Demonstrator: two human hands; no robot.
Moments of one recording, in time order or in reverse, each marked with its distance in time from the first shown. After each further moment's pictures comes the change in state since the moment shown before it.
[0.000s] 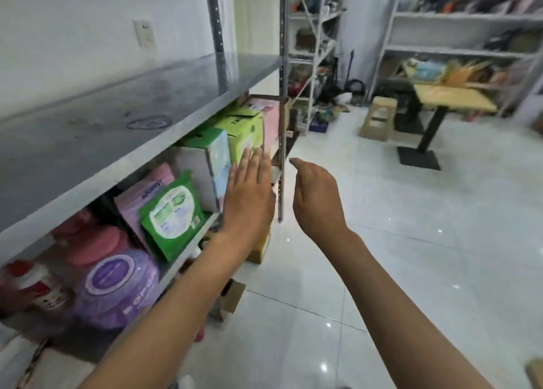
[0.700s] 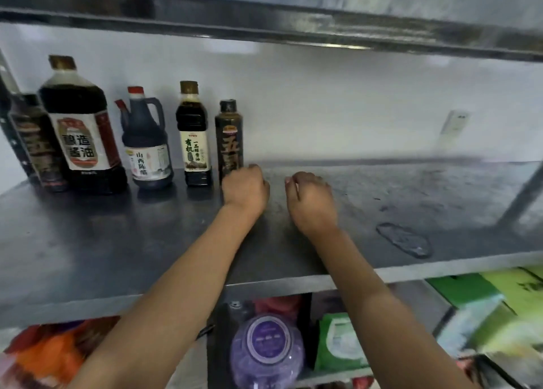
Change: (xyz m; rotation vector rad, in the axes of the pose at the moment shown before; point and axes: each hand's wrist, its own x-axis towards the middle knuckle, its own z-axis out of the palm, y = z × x) left_hand 0.004 -0.344 -0.174 0.659 0.087 -1.122; right_hand 0.186 -0.334 0.235 0.460 -0.394 -0.661
